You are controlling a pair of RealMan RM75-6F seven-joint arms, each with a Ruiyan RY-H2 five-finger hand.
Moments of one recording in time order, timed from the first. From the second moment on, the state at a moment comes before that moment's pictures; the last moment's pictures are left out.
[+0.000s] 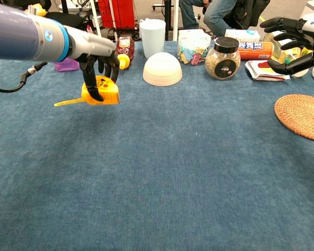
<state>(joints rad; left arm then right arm) -1.34 -1.41 0.00 -1.68 0.19 0.96 0.80 0.50 -1.38 0.29 -1.71 -1.11 1.09 0.03</state>
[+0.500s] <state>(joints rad) -1.34 -1.39 0.02 -1.68 0.09 0.94 0.87 0.50 -1.38 0.28 -1.70 -1.11 1.09 0.04</state>
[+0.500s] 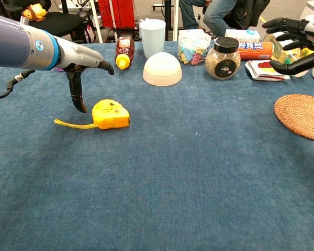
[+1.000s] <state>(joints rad) -1.16 -1.28 -0.01 -1.82 0.38 1.13 0.63 0.50 -1.36 0.27 -1.66 -1.14 1.11 0.00</state>
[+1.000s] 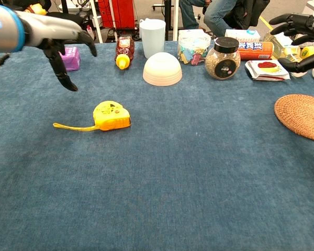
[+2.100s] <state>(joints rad) -0.33 -1.15 0.16 -1.67 1.13 1.63 0.02 0.22 -1.29 0.07 -1.62 -1.28 1.45 -0.17</state>
